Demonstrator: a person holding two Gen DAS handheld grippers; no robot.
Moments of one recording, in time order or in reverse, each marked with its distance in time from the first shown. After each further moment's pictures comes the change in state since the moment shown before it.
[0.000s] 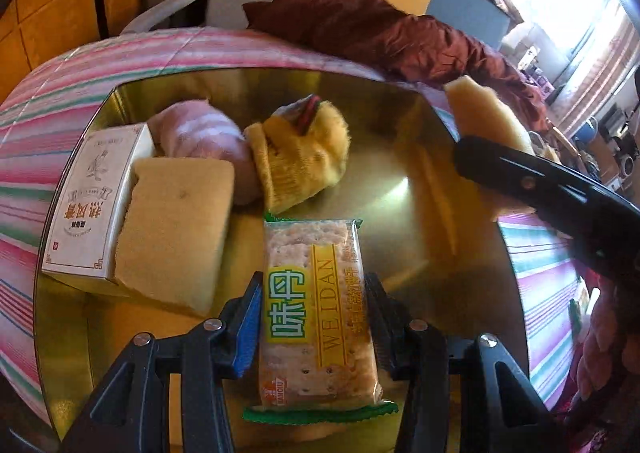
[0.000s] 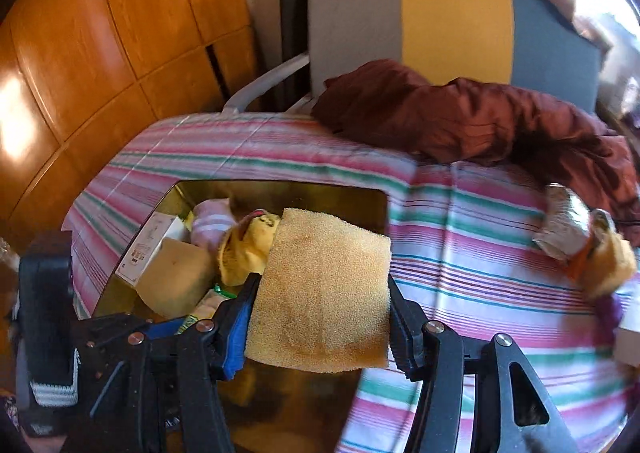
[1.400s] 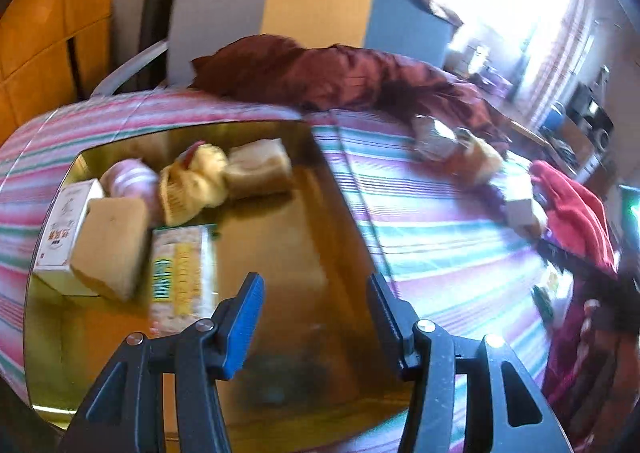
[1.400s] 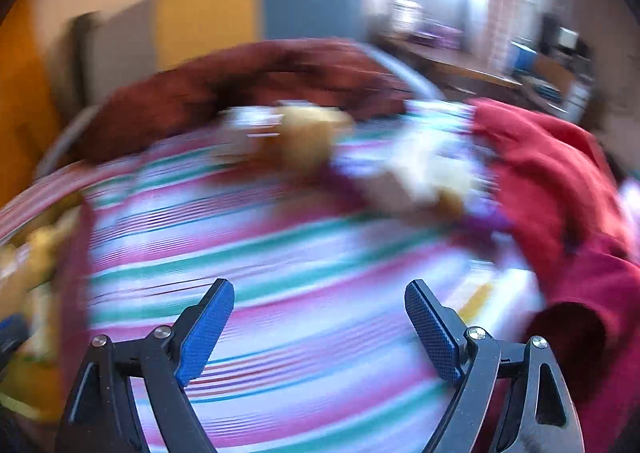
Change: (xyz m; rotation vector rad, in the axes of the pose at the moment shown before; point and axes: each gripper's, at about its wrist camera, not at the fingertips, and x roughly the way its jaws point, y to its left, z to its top) left arm -0.044 -0.099 -0.027 0.153 -0.167 -0.047; right arm -0.127 -0.194 -0.127 0.543 -0.029 -0.685
